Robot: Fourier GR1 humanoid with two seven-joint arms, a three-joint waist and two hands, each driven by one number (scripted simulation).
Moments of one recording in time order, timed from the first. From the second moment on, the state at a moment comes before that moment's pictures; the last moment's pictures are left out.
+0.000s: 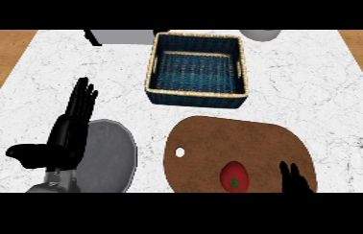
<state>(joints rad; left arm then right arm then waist) -0.03 0.17 -0.12 -1.69 0.13 0.23 0.02 0.36 -0.04 0.83 -2.35 1.39 0.20 1.23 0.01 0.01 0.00</state>
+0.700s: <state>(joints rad) -0.01 0.16 -0.12 -1.68 0.12 0.22 -0.01 0.32 -0.06 0.81 -2.32 1.34 0.18 1.21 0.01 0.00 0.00</state>
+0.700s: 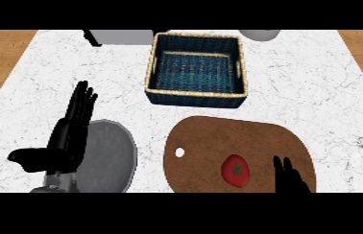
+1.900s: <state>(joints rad) -0.02 0.14 -0.10 -1.67 0.10 0.22 -0.01 0.21 -0.01 0.68 -2.01 1.24 0.10 1.20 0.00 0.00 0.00</state>
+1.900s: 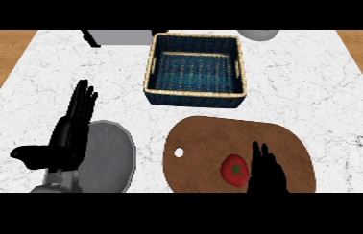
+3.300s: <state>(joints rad) -0.03 0.14 -0.06 -1.67 0.10 0.17 0.02 0.09 -0.01 0.66 -1.75 1.13 0.04 1.14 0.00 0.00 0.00</state>
